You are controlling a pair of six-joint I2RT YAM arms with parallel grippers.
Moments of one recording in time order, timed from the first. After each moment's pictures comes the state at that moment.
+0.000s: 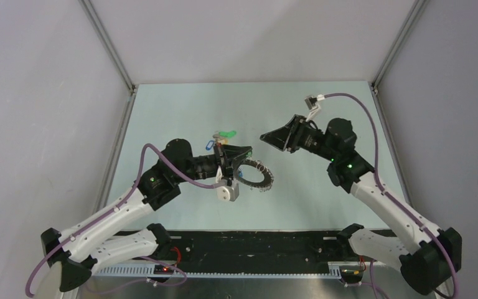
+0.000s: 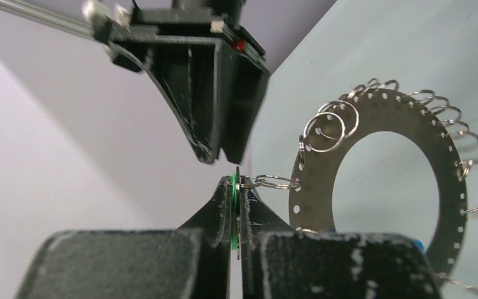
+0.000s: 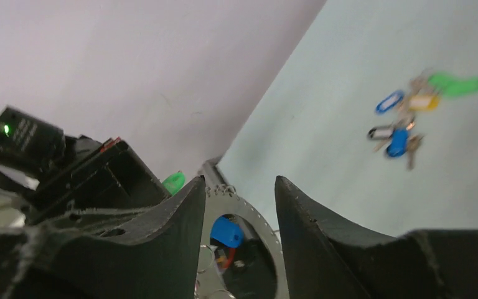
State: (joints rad) left arm -0.85 0.91 0.86 -0.03 0.50 1.15; right arm 0.54 1.07 0.87 0.16 -0.51 0.90
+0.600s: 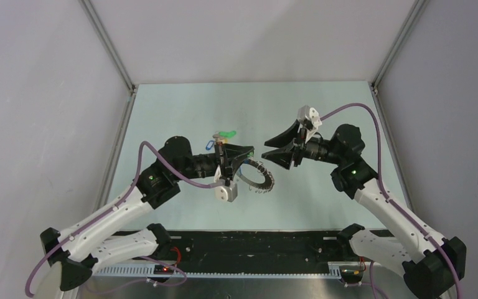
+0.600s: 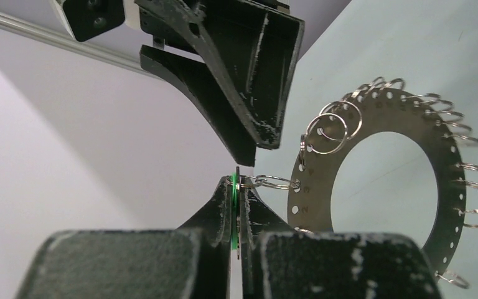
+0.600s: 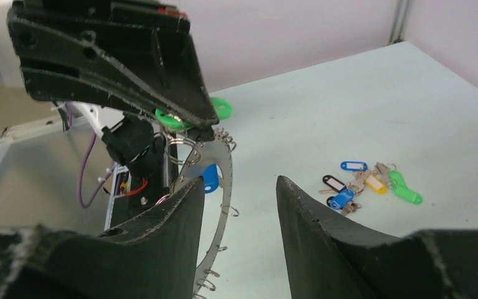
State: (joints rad) left arm -0.85 0.92 0.90 -0.04 0.56 1.14; right arm 0.52 0.97 0.83 0.25 -0.81 0.23
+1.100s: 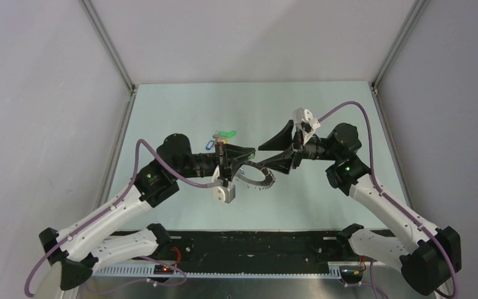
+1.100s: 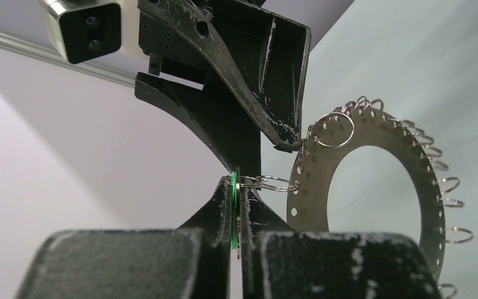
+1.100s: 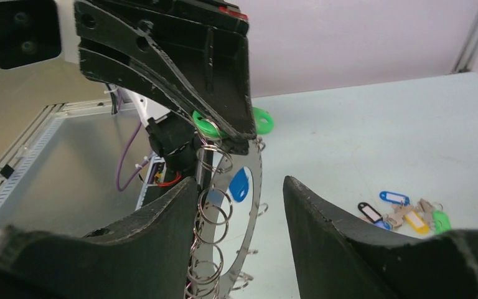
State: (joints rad) left arm -0.85 0.93 0.94 -0.09 0.61 1.14; right arm 0.53 1.03 0.82 0.41 -1.01 0.27
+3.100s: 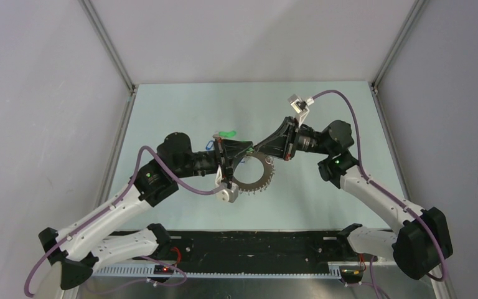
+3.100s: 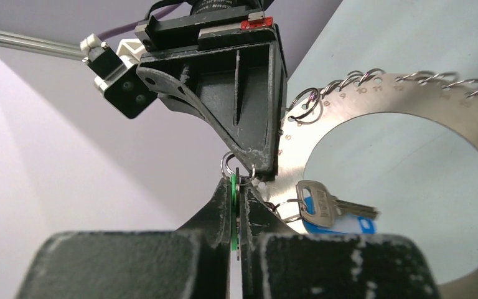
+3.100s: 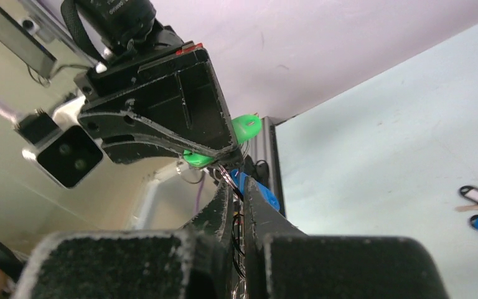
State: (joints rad) left arm -0.85 0.94 0.97 -0.14 0.53 1.31; right arm 0.52 1.16 0.82 0.68 -0.98 0.80
